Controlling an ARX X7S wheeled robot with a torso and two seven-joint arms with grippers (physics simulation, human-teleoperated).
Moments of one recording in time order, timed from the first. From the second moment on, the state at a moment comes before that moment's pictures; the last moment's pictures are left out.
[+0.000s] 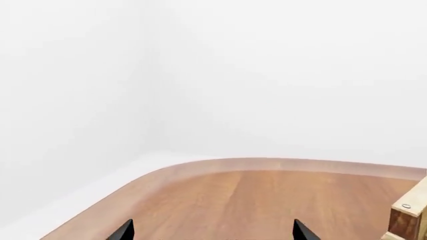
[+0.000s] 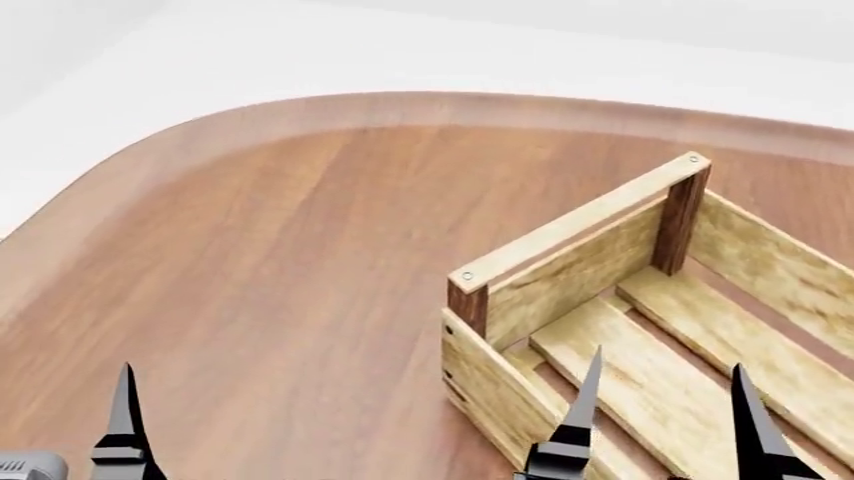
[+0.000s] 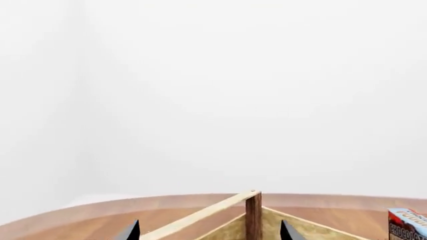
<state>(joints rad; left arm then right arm) -0.02 -0.26 0.12 0.37 -0.24 -0.18 -0.25 0.03 0.23 -0.07 -0.33 0.20 0.02 0.25</state>
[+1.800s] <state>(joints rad) -0.03 -0.29 0.14 0.38 -0.26 -0.18 -0.29 -0.14 0.59 -0.14 -0.35 0.09 0.07 0.08</state>
